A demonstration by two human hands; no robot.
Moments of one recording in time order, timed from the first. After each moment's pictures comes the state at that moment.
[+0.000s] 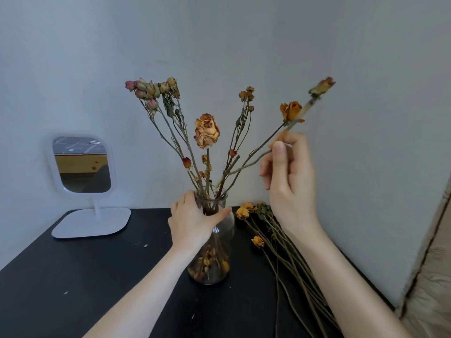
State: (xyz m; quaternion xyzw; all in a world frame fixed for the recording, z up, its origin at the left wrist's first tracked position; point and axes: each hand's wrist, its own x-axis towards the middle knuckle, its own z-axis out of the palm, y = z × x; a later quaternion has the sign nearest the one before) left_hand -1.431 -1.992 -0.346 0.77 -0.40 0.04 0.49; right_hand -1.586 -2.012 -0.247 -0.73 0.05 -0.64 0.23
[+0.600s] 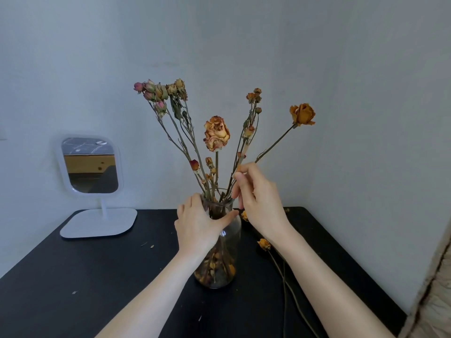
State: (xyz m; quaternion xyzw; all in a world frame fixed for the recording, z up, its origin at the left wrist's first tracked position) left_hand -1.432 -1.988 -0.347 0.77 -0.41 0.04 0.49; right_hand -1.548 -2.034 -0.284 -0.84 0.18 -0.47 0.21
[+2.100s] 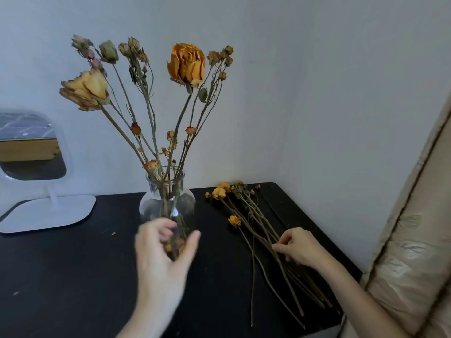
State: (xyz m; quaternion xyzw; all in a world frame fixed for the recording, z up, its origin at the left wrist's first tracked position) left_hand -1.480 -1.930 -0.403 0.62 -0.44 0.05 0.65; right_hand -1.686 -2.108 -0.404 -0.77 0.57 -0.09 0.27
